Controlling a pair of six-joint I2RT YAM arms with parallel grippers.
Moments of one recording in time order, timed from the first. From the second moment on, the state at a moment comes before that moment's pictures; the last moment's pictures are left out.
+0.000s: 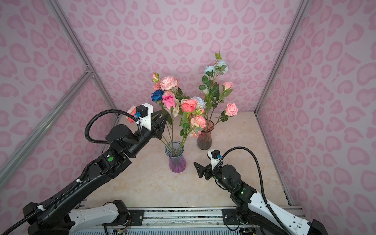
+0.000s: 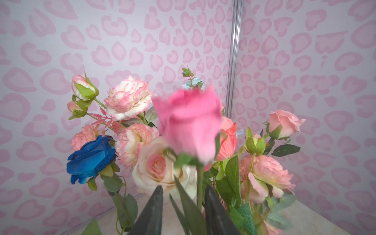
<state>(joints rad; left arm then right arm) -0.79 1.10 1.20 0.04 -0.18 0.04 0.80 0.67 0.29 0.20 0.09 0.28</state>
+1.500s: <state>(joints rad) -0.79 0.47 0.84 -0.41 -0.67 -0.37 0.91 1.50 0.35 0.57 0.13 0.86</state>
